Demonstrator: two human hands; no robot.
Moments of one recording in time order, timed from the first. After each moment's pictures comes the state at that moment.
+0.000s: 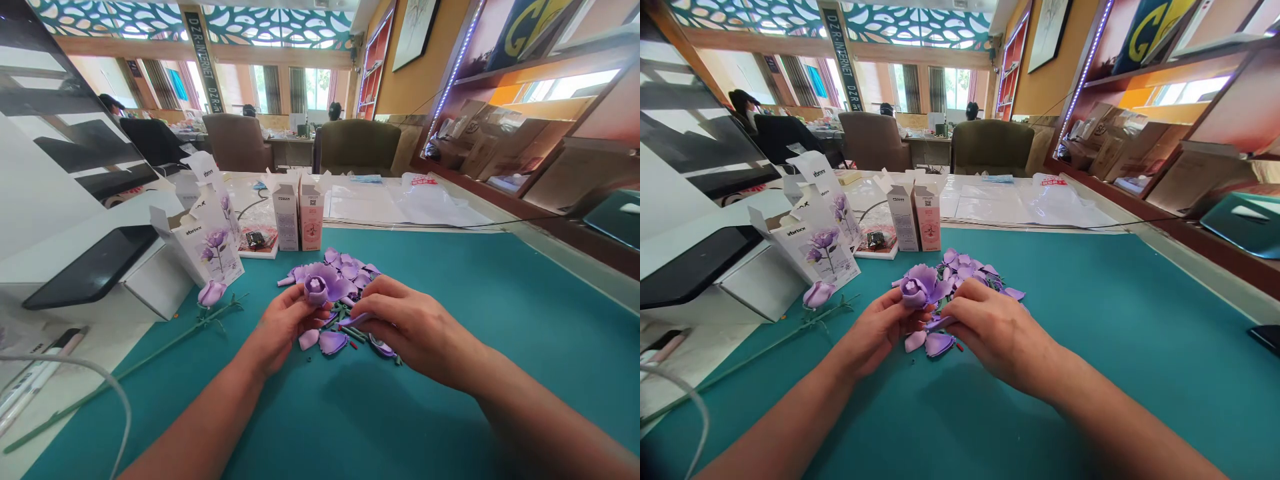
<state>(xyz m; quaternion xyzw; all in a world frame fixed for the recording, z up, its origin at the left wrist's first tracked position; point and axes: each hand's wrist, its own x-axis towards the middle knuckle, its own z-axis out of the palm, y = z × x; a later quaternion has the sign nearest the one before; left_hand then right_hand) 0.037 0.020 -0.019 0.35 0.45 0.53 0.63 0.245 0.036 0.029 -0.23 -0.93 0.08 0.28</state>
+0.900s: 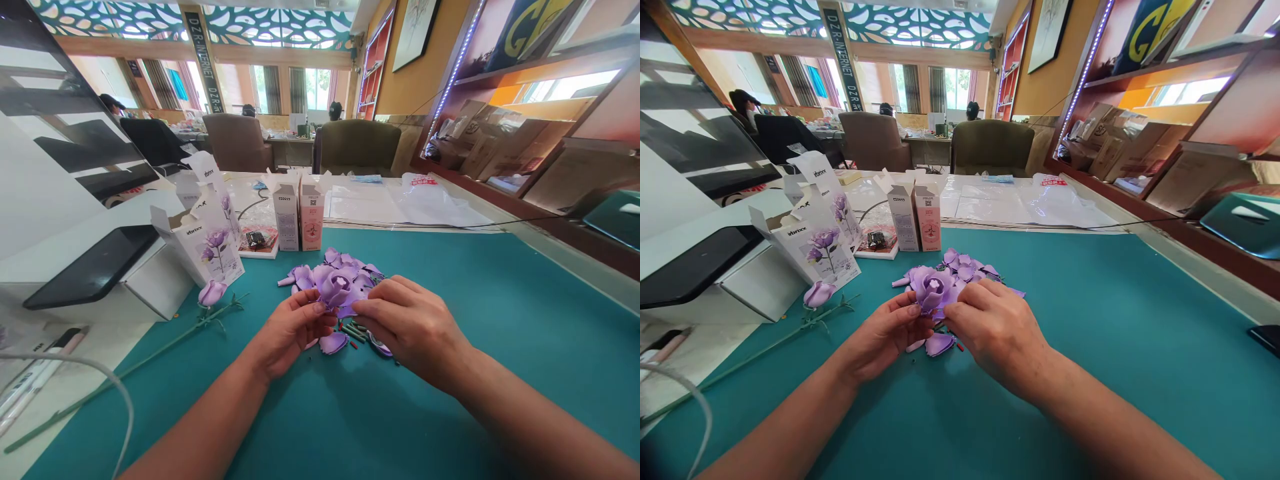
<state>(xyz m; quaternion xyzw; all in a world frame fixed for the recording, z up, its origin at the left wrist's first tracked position) 0.040 0.018 -0.024 0.26 0.40 0.52 0.71 0.238 0.036 0.021 -0.22 -0.90 -0.12 0.36</state>
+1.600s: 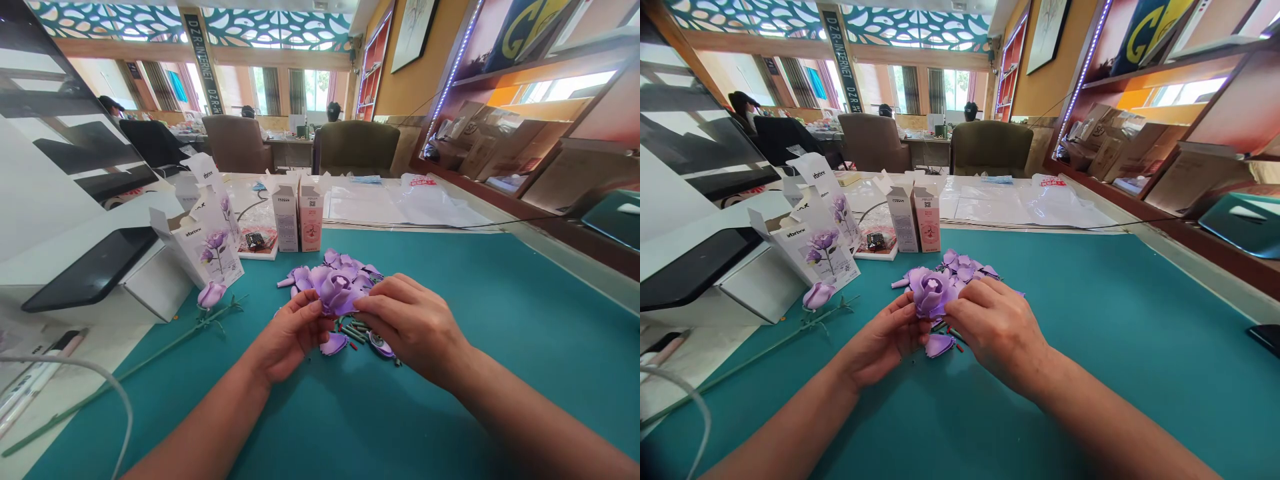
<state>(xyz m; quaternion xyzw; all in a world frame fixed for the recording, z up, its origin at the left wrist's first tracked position) 0.042 0.018 -0.027 0.23 0.35 0.53 0.74 0.239 0.039 0.019 -0.23 -0.89 -0.12 0.38</state>
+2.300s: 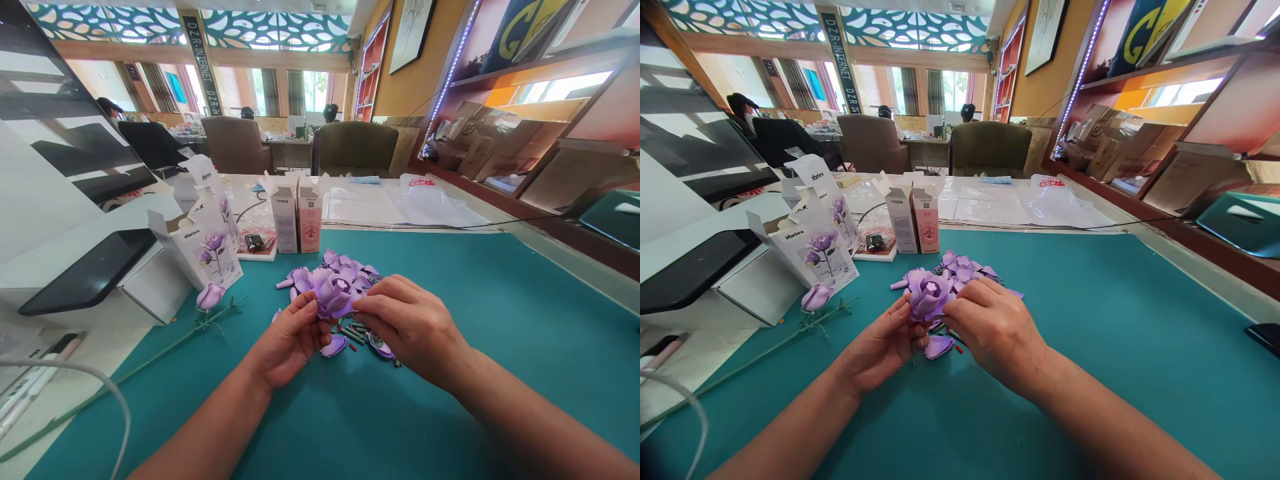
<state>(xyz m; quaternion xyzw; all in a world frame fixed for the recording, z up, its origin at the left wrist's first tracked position) 0.044 0.013 -0.025 0.19 0.31 0.54 0.76 0.238 0.039 0.020 -0.22 -0.88 -0.08 0.40</state>
